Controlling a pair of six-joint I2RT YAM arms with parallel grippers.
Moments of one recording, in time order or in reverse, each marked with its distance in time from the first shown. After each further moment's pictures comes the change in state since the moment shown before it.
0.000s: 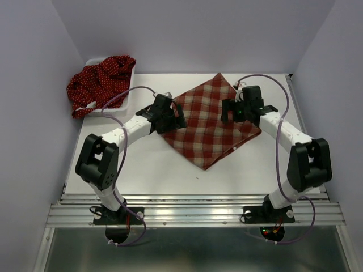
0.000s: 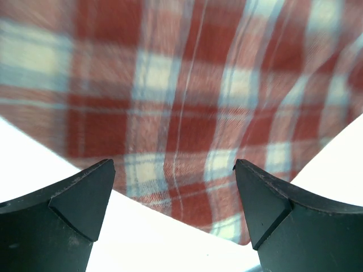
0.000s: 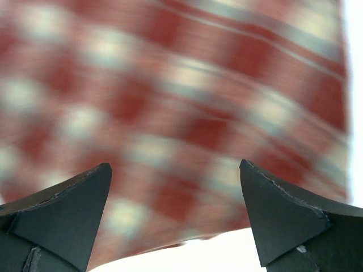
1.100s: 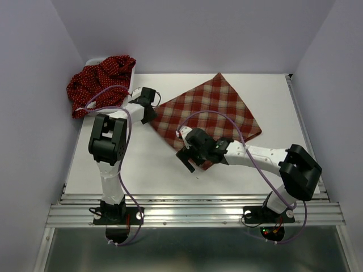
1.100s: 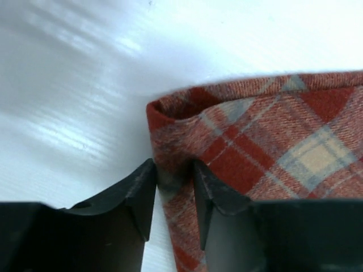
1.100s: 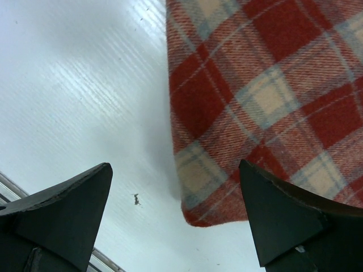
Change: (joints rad) left arm 0.253 0.294 0.182 0.012 -0.391 -0.074; right arm 0.767 -0.067 -0.146 -0.042 0.274 -0.022
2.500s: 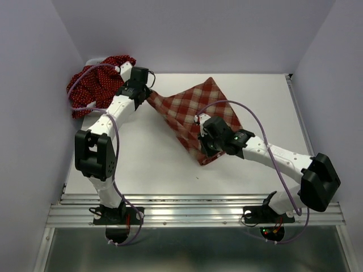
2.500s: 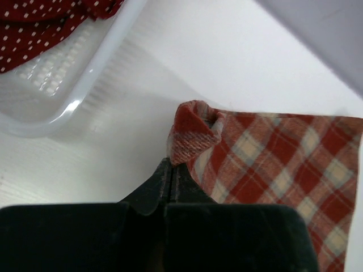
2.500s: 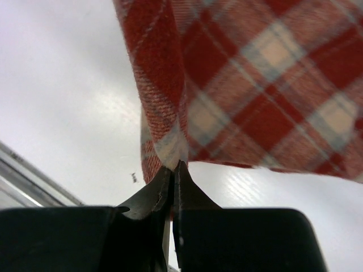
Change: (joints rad) left arm -0.003 -0.253 0.130 -0.105 -0.084 -0.019; right arm -0.110 -0.165 -0.005 -0.111 -0.090 0.110
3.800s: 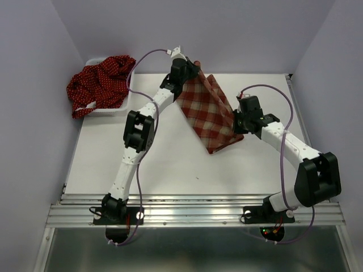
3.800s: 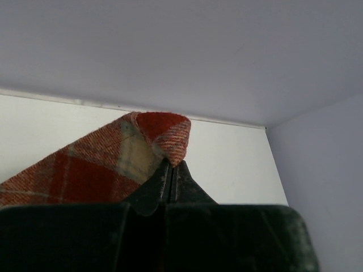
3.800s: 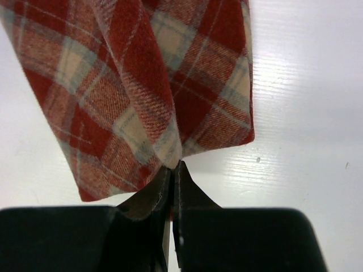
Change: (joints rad) left arm -0.175 0.793 0.834 0.546 0.375 0.012; right arm -0.507 0.012 0.023 0.004 0.054 0.068
